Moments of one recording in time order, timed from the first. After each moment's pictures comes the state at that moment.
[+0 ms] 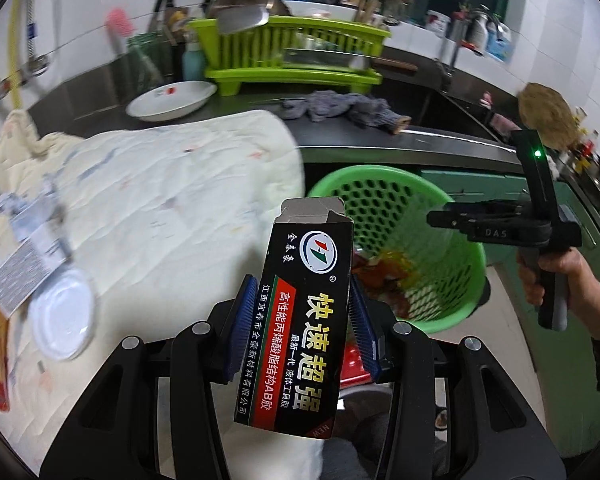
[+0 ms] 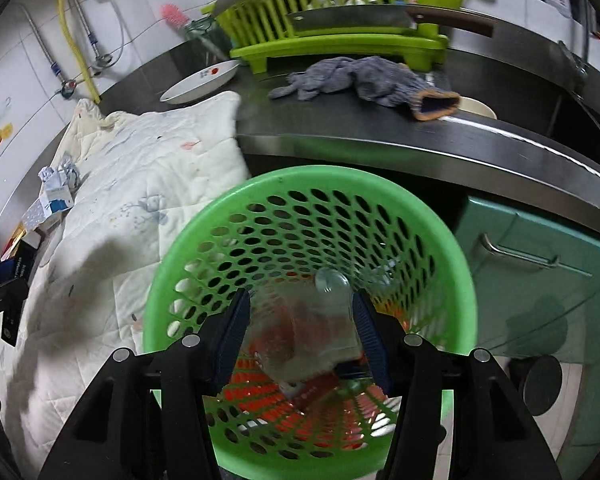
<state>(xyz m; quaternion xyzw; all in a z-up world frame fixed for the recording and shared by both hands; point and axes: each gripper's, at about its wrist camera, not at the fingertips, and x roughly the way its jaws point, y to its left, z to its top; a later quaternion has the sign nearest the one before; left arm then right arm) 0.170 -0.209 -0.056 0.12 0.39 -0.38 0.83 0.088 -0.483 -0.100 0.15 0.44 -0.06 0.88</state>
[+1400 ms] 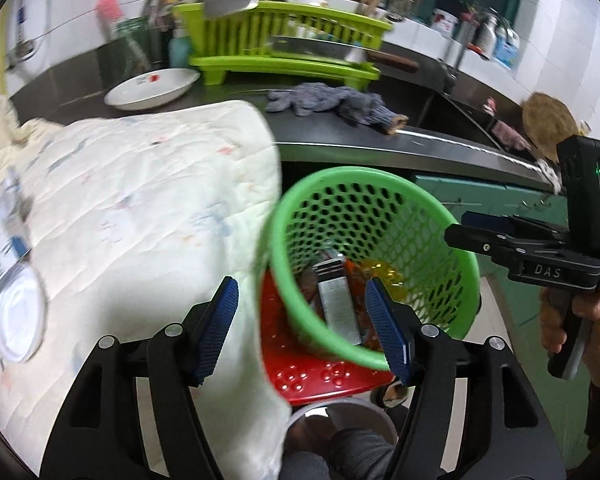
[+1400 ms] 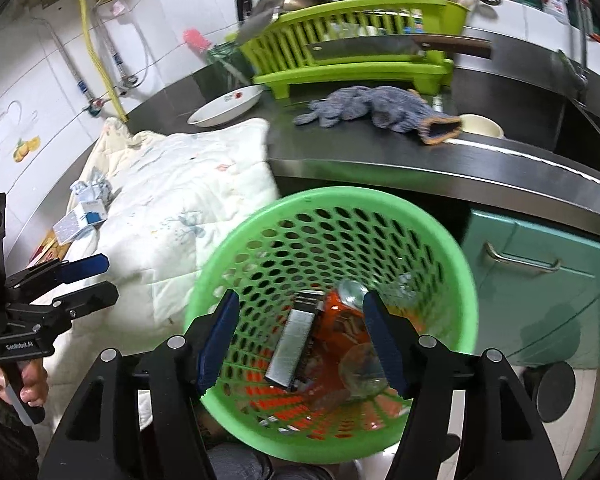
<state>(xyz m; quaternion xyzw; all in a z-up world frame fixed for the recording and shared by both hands) 0.176 -0.239 -0.070 0.09 0.41 -0.36 0.83 0.068 -0.463 -0.072 0.16 0.40 -0.03 0.90</state>
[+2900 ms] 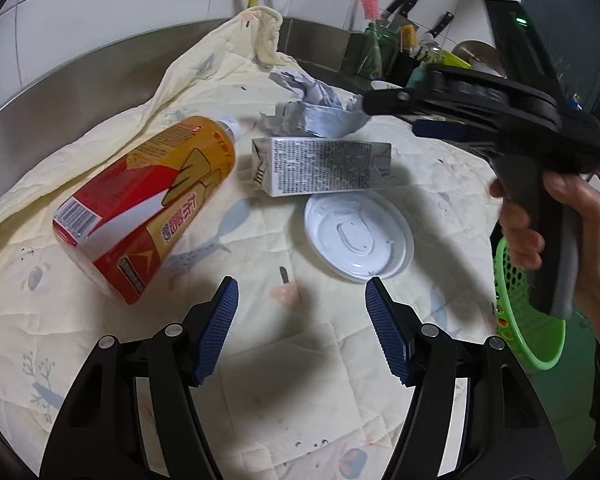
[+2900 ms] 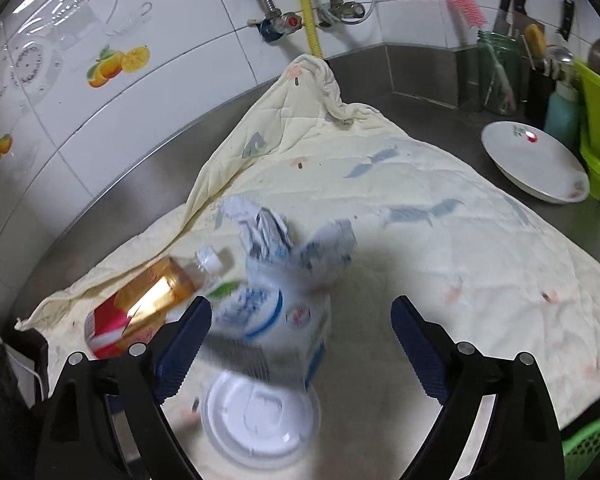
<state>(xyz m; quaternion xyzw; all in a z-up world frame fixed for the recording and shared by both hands) 0.230 0.019 -0.079 -0.05 0.43 -0.14 0.89 0.359 -0.162 -0.032 0.07 0.43 0.21 0.88</state>
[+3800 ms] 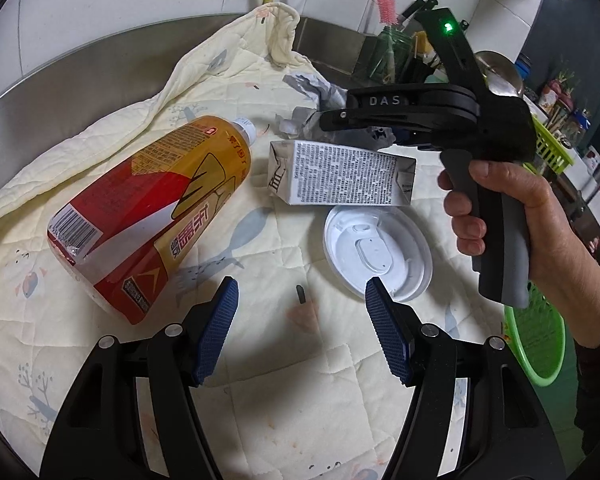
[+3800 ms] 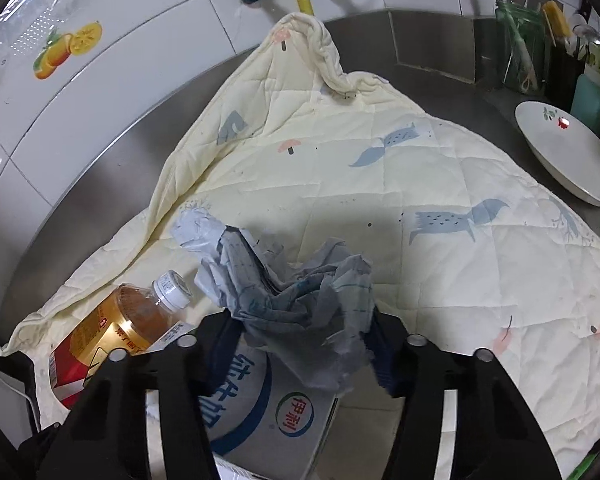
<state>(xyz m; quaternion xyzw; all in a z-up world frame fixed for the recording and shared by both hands) 0.249 0.025 -0.085 -0.07 0.43 -0.13 0.89 0.417 -0.135 -0.071 0.07 0.47 0.19 0.86</state>
